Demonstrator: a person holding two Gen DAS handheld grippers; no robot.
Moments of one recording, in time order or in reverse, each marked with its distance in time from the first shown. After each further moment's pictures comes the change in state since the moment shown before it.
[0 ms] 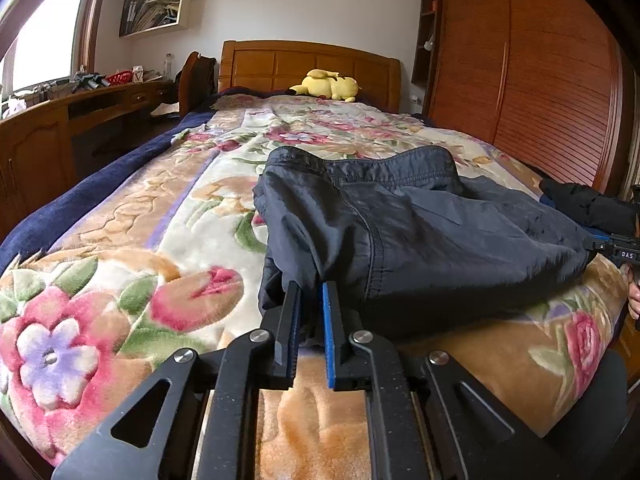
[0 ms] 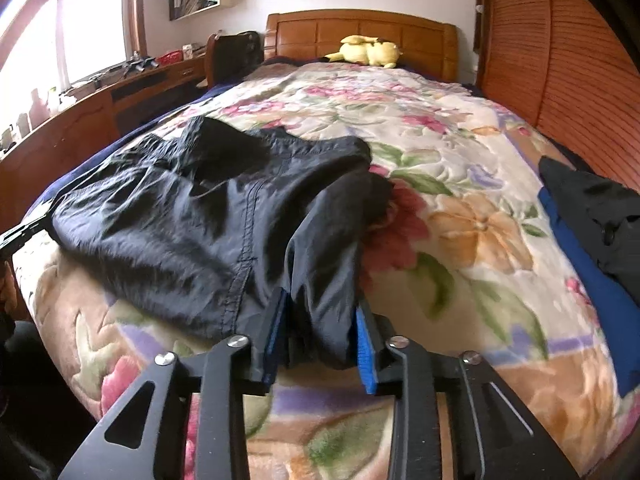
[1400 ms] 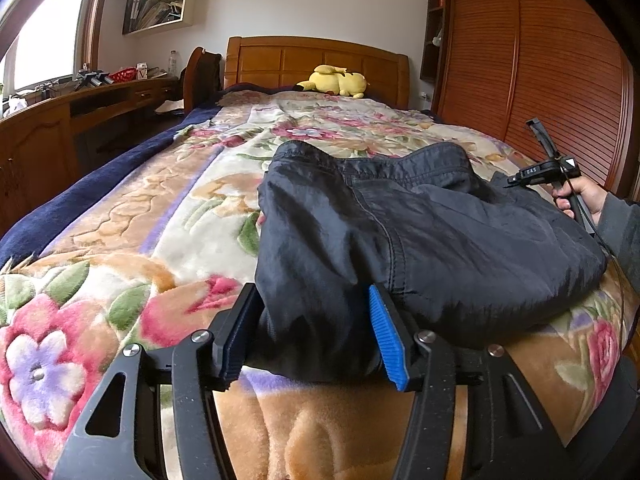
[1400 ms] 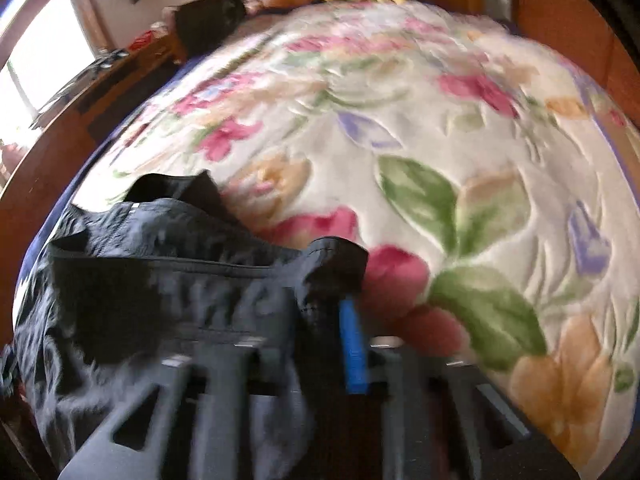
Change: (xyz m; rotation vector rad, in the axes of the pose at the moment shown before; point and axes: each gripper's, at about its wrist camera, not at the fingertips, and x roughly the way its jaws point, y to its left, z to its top) left arm 0.029 0.004 0.007 0.001 0.007 0.030; right arm 0.234 -0.055 0.161 0.066 0.216 0.133
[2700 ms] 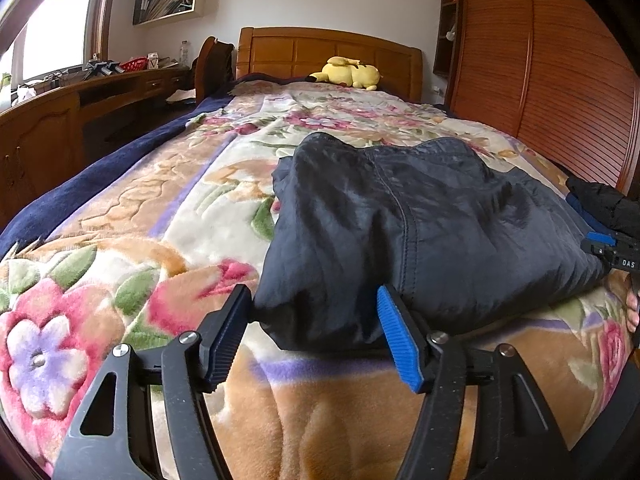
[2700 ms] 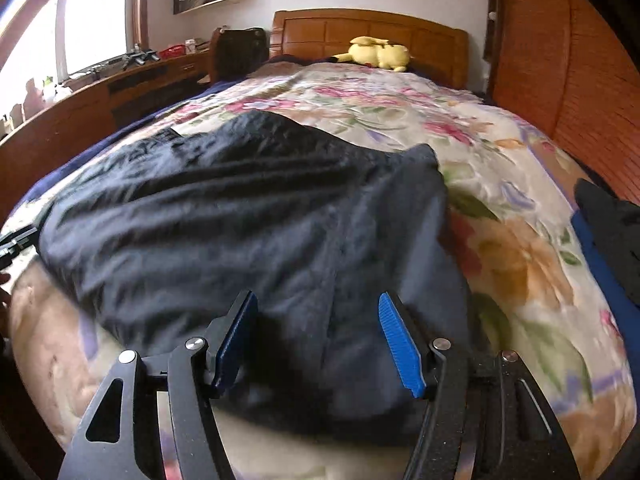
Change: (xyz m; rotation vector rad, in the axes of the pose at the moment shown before) left arm 0.007 0.007 -0.007 -0.022 0.033 0.042; right arm -0.125 0.081 -0.211 -0.092 -0.217 -0.146
